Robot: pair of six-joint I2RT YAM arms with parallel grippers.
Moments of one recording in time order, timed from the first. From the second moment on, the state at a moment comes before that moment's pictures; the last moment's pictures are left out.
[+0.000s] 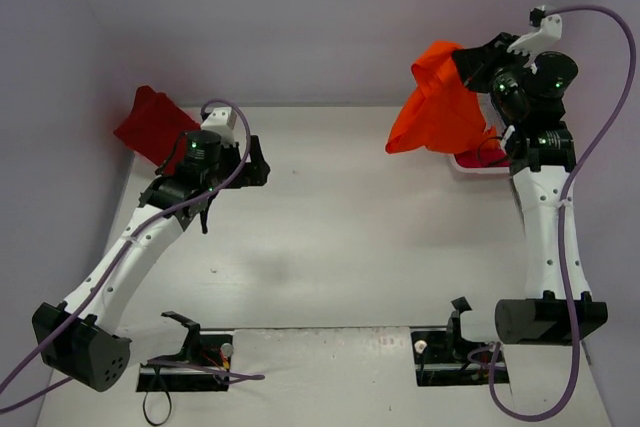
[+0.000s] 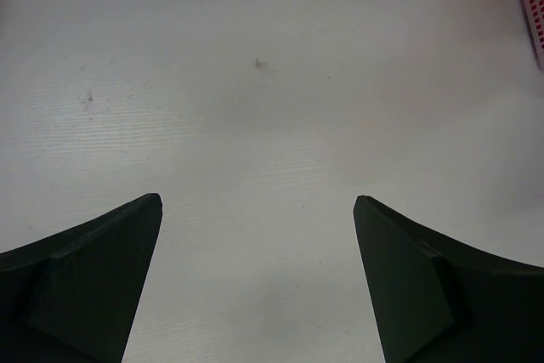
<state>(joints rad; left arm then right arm) -0.38 1.17 1.15 -0.50 -0.04 -0.36 -0.04 1.34 1.59 -0.21 -0.34 0.43</state>
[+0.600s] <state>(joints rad) -0.38 1.17 1.15 -0.44 0.07 -0.43 -0.04 1.43 1.84 0.03 -0.62 0.79</state>
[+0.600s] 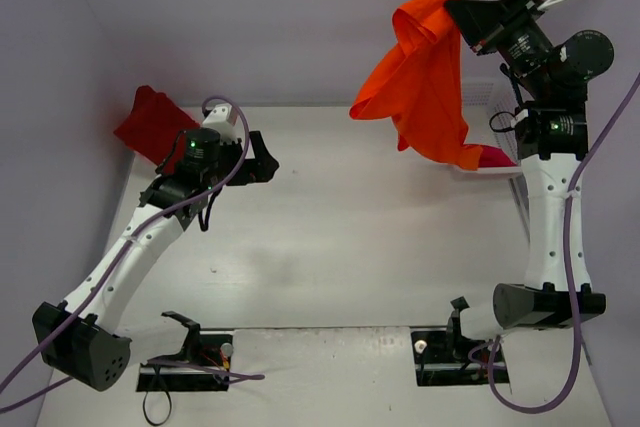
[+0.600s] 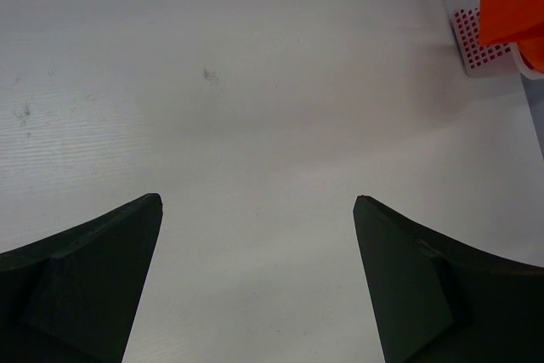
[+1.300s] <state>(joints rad) -0.38 1.12 1.07 -0.43 0.06 -0.44 -0.04 1.49 1.85 0.52 -0.76 1.29</state>
